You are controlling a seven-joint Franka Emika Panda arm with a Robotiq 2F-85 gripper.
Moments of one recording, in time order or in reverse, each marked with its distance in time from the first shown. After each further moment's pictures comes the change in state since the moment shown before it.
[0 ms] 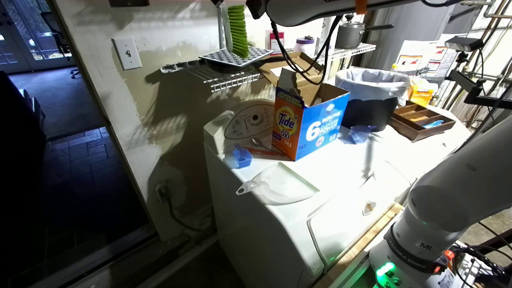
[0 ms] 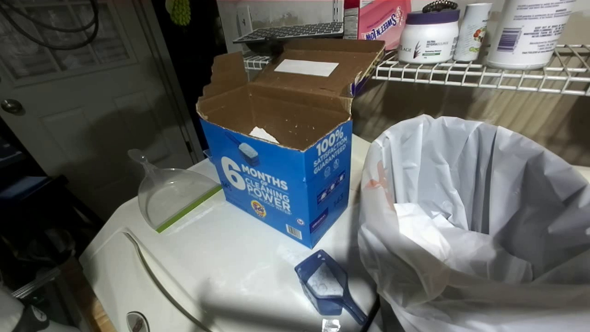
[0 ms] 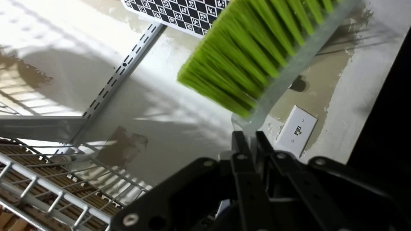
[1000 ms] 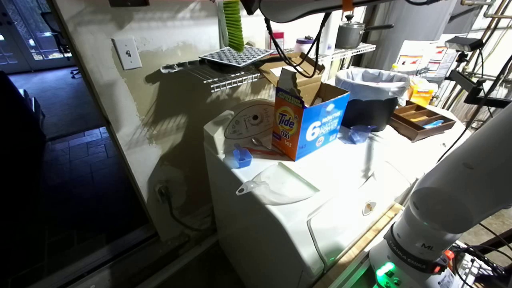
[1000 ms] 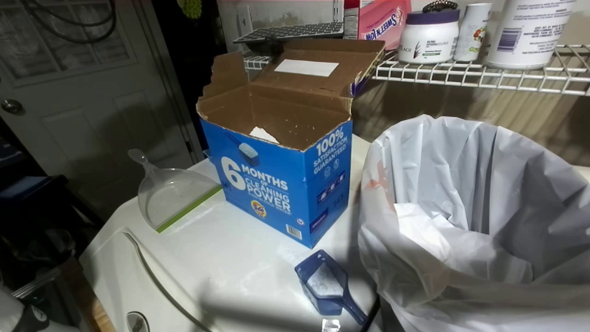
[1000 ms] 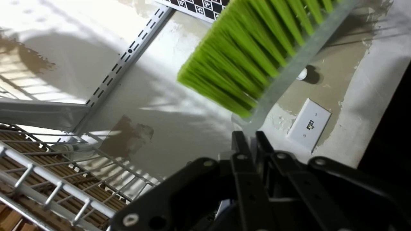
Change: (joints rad) arm 0.044 0.084 -0.045 0.086 -0.088 -0.001 0.021
